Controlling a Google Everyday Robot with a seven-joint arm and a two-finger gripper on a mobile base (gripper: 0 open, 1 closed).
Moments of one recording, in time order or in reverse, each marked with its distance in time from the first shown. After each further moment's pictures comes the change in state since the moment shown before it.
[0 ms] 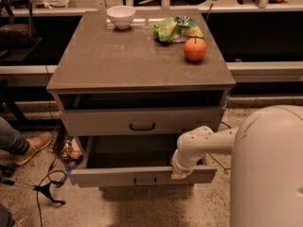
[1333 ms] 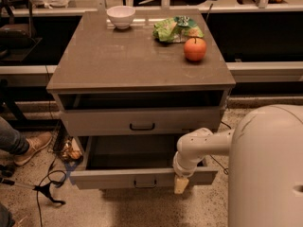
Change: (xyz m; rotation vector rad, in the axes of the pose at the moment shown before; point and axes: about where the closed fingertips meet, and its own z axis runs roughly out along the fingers) arm 0.001 0.004 0.005 -0.009 0.006 0.001
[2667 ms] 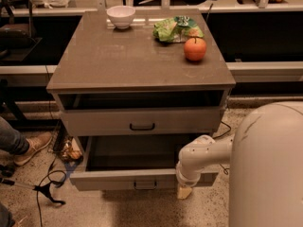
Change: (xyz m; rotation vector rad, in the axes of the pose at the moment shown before) arm 0.016 0.042 -0.004 -0.009 0.058 0.038
